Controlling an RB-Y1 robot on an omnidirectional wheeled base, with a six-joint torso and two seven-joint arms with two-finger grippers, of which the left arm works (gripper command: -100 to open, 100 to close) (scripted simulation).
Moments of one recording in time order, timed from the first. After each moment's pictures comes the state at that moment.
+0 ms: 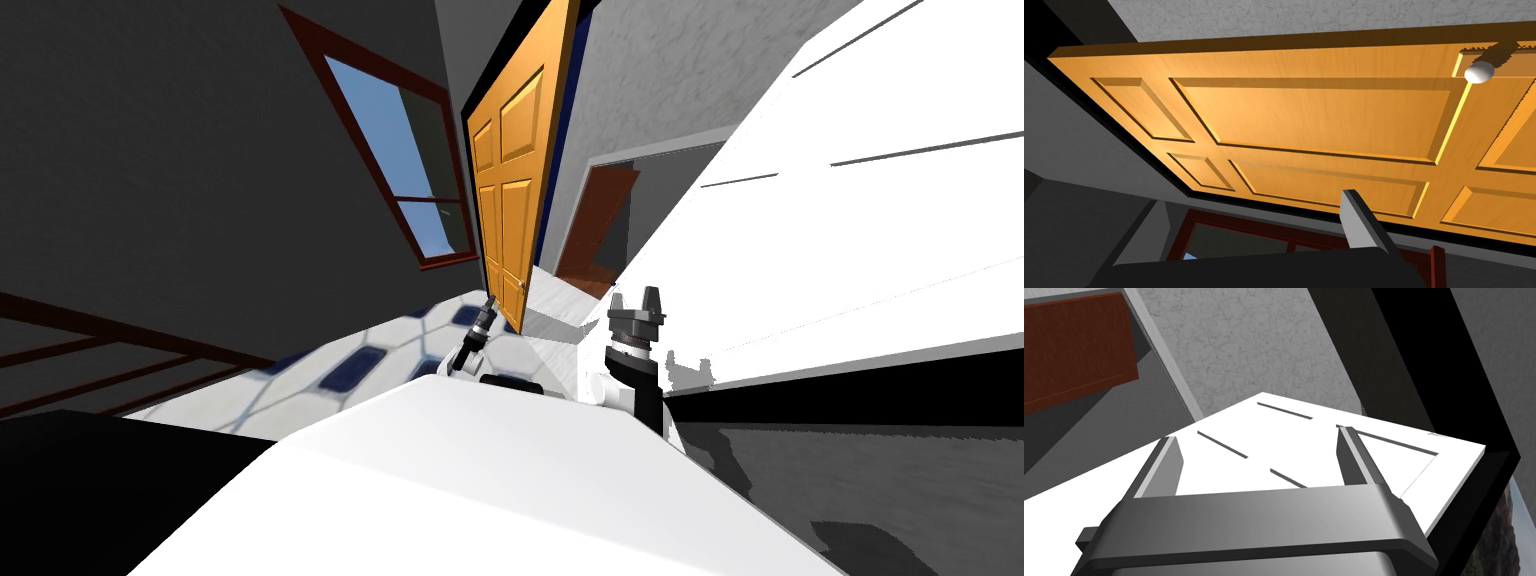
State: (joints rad) arm 0.19 0.10 -0.26 -1.54 -0.08 -0.65 0.08
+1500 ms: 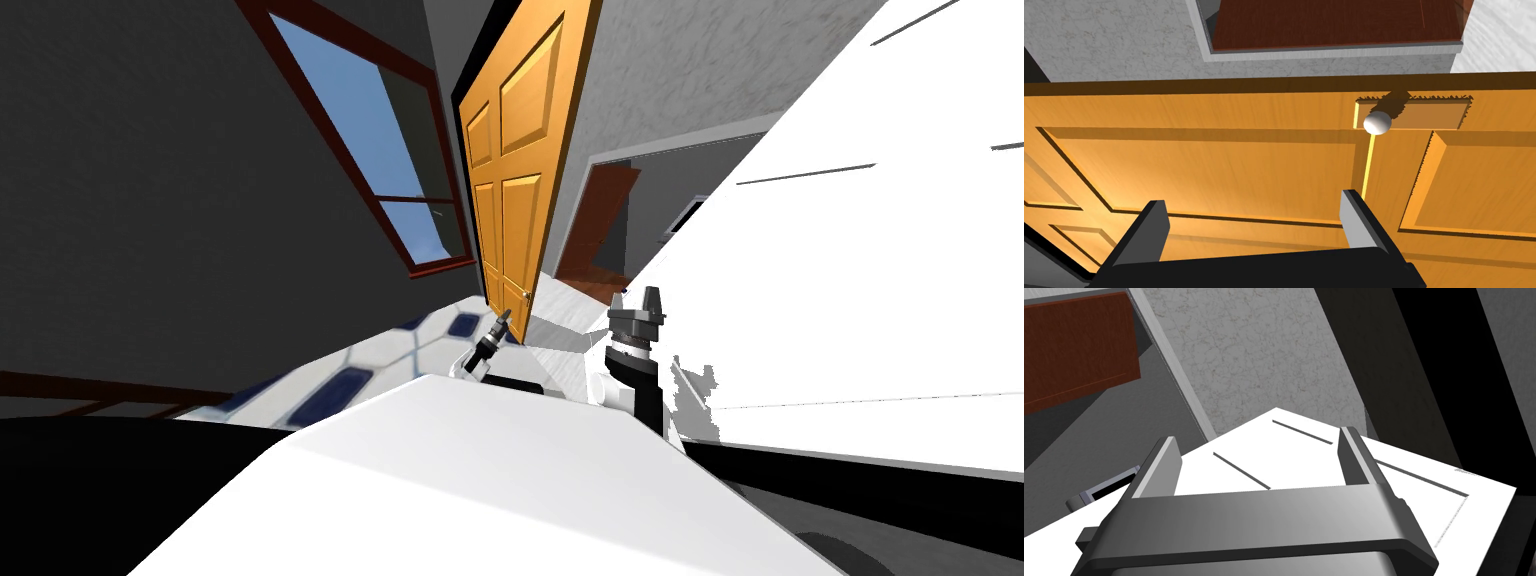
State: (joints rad) arm 0.04 0.09 -0.37 -1.17 -0.14 -0.72 0.16
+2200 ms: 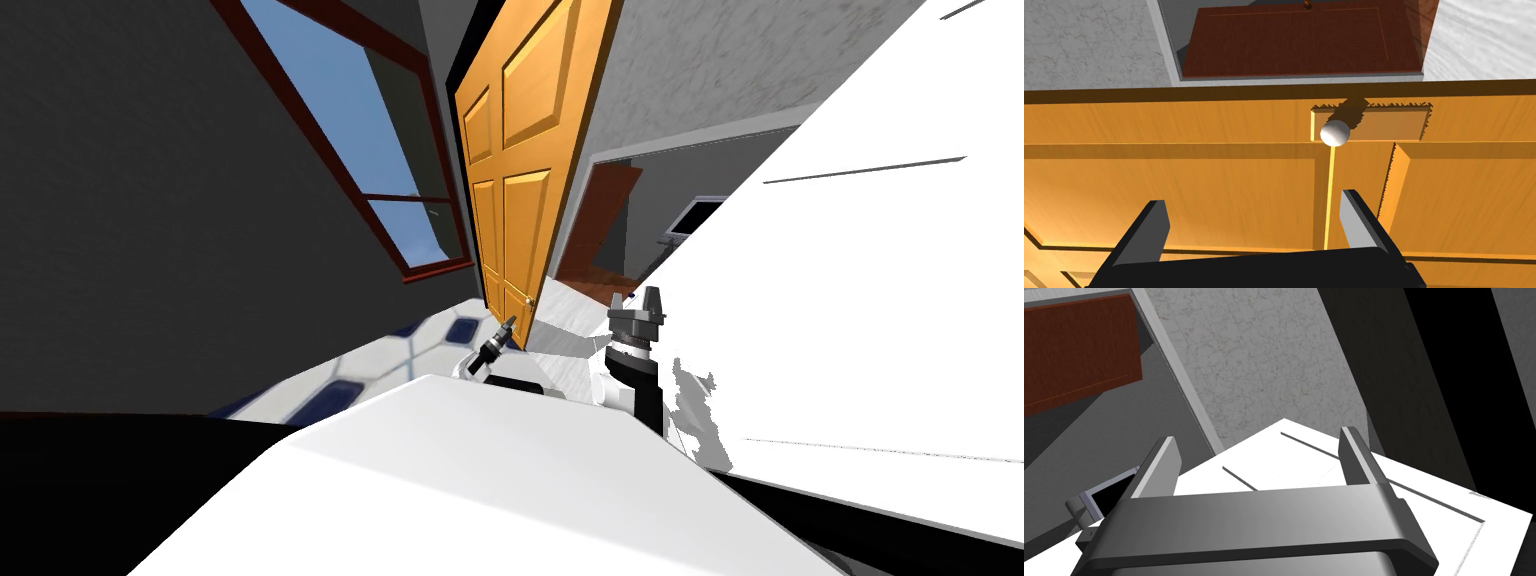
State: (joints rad) arm -0.02 0.09 -0.42 -1.00 -0.17 -0.75 0.20
